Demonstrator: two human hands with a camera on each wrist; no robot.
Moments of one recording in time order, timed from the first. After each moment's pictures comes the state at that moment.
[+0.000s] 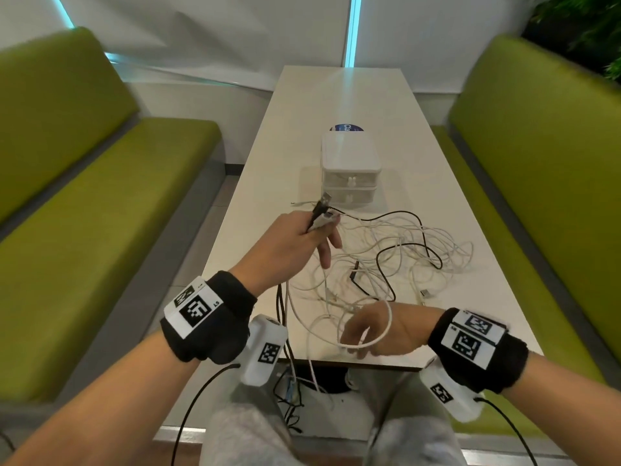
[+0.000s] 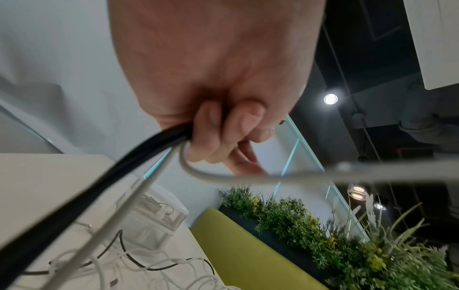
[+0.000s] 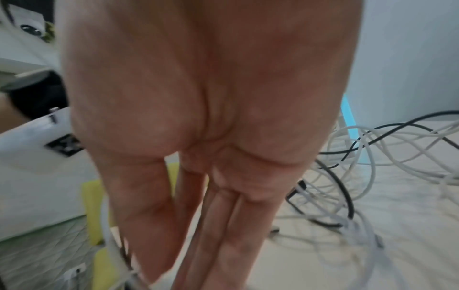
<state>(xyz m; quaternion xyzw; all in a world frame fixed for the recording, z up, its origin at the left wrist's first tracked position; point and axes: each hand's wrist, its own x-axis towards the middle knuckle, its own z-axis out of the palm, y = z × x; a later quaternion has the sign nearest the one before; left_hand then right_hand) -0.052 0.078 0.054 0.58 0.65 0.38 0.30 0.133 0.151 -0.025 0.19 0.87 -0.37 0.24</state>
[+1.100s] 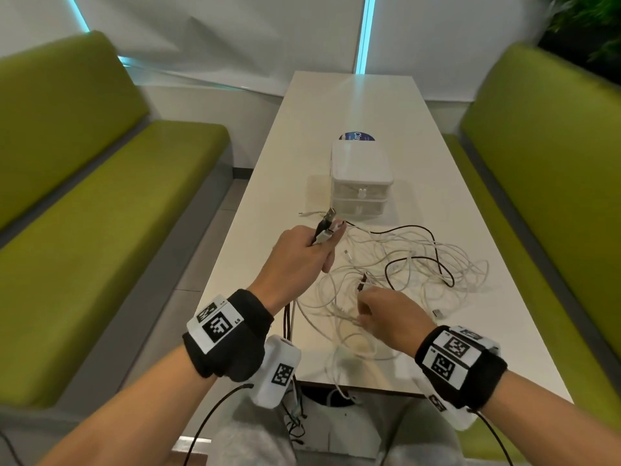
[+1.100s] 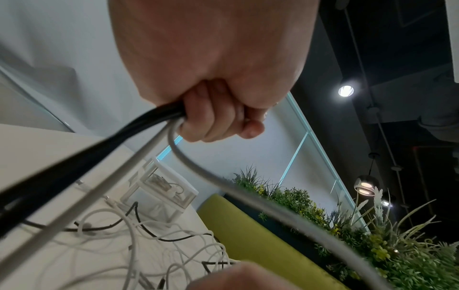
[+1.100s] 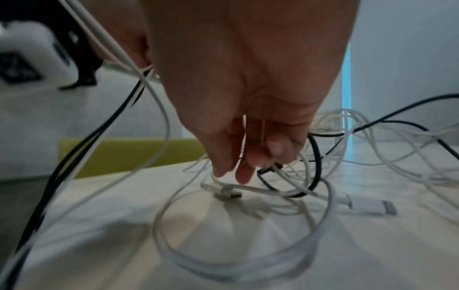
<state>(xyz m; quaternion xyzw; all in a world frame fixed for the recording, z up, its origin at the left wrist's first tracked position) -0.060 0.095 0.029 0.53 0.68 0.45 0.25 0.108 0.175 -0.055 0.36 0.92 -0.14 0.05</state>
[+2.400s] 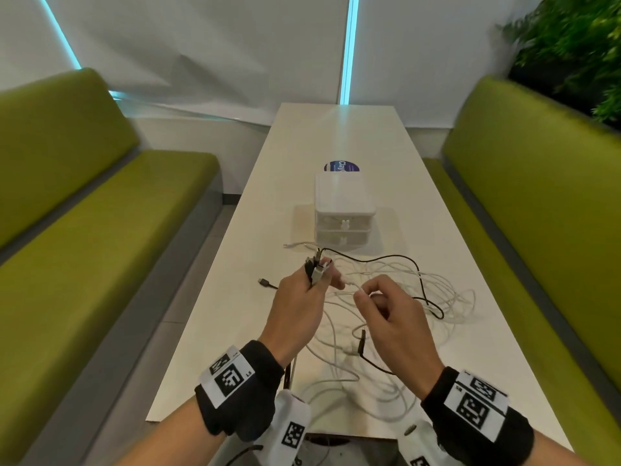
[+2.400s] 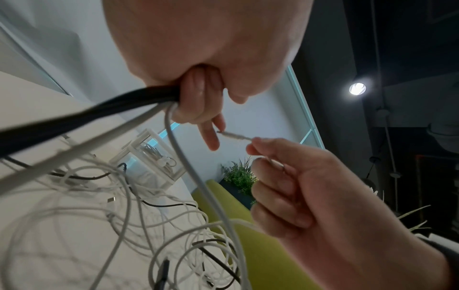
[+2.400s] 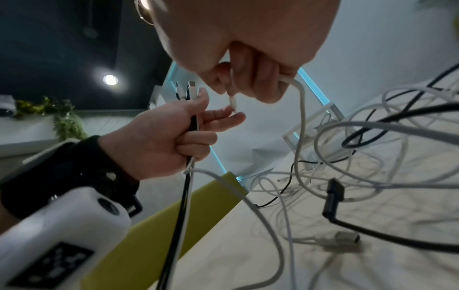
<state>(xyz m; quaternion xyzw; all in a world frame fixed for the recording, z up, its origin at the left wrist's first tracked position) -0.031 0.119 0.011 0.45 0.67 0.52 0.27 0.116 0.168 -0.003 0.36 0.76 -0.39 -0.37</state>
